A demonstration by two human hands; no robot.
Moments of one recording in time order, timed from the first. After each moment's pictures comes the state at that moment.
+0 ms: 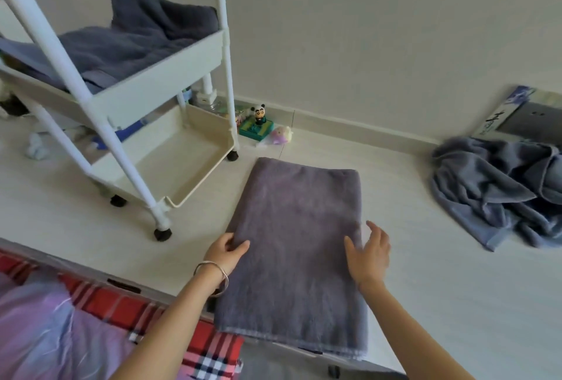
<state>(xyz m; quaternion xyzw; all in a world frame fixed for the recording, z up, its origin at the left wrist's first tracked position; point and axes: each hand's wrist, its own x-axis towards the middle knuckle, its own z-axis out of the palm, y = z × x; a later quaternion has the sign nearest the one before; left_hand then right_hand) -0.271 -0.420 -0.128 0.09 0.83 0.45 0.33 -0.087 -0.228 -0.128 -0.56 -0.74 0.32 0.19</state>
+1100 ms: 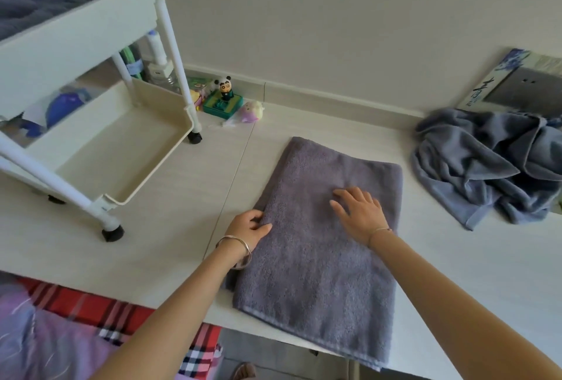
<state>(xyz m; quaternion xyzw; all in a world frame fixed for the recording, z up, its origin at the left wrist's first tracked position) -0.246 -0.324 -0.148 0.23 0.80 0.40 0.39 -0.080 -0.126 -0.132 -0.36 -0.92 0.15 -0.05</state>
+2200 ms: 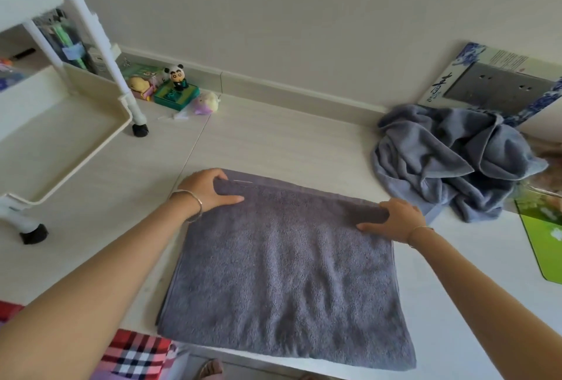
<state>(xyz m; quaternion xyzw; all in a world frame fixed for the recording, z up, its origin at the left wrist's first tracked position) -0.279 -0.250 -0.126 0.36 0.88 0.20 0.23 0.034 -0.005 -0.105 -0.42 -0.88 0.09 -0.19</state>
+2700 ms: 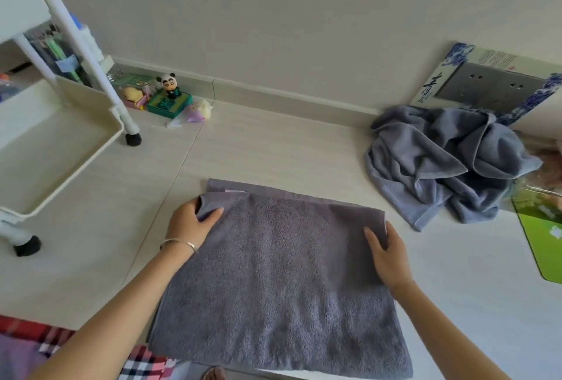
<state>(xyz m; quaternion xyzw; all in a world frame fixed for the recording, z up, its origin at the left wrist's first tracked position) -0.229 -0.282 -0.137 0.23 0.86 0.42 0.18 0.063 -0.075 -0.131 -0.51 -0.69 0.47 0.21</state>
